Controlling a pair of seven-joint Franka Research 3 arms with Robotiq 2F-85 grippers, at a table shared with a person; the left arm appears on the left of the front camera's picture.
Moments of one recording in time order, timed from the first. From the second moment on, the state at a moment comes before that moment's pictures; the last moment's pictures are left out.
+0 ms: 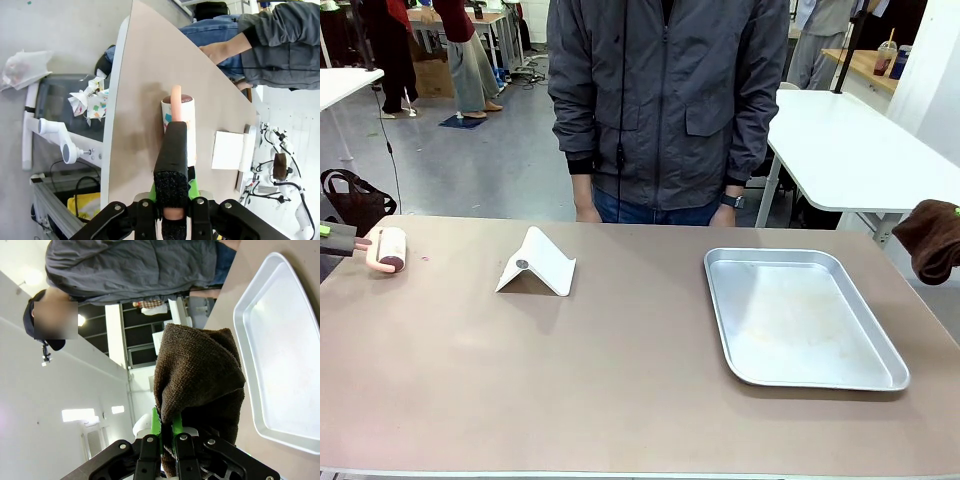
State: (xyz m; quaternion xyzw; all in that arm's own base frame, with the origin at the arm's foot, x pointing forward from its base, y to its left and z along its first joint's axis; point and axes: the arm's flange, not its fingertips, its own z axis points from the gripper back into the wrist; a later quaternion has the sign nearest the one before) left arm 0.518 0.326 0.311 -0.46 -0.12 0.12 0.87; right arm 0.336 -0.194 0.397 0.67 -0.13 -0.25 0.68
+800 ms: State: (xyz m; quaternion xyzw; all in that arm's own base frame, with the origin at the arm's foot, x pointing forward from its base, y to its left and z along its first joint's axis) left arm 0.554 0.270 0.306 -0.47 -0.07 0.11 0.87; right arm 0.336 -0.194 0.397 0.67 -0.13 -0.25 0.68
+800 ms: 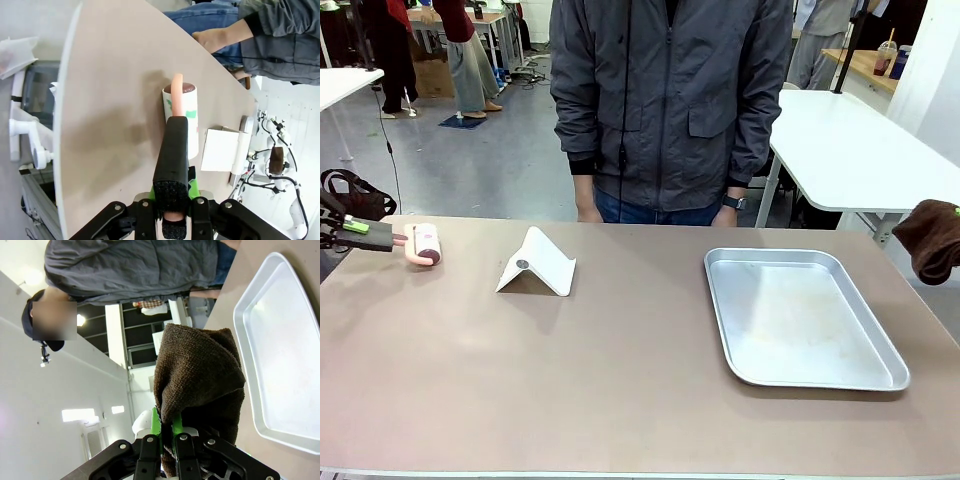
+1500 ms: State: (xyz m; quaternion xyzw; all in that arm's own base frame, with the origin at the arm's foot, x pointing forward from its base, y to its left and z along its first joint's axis) left arm 0.532 0.252 0.333 -0.57 -0.15 0.04 0.81; right arm 0.336 -0.194 0.397 0.67 -0.13 -0.25 0.68
